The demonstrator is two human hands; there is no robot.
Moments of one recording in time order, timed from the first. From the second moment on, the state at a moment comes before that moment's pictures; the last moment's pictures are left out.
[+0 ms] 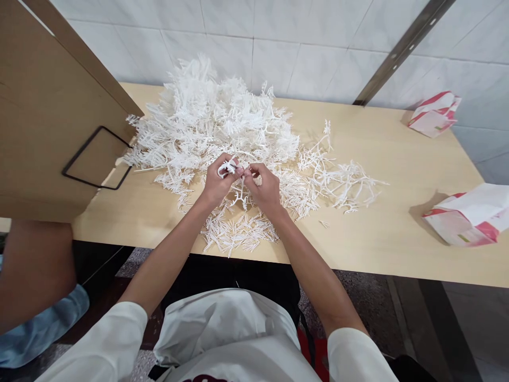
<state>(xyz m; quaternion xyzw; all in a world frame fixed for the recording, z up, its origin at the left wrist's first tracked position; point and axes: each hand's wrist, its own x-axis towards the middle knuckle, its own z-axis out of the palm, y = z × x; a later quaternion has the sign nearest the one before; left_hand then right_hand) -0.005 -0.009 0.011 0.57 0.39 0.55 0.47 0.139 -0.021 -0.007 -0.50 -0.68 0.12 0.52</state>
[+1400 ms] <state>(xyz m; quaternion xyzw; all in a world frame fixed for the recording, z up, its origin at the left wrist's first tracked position) -0.002 -0.003 0.011 0.39 0.34 0.58 0.62 0.145 -0.015 0.002 -0.52 -0.58 0.26 0.57</state>
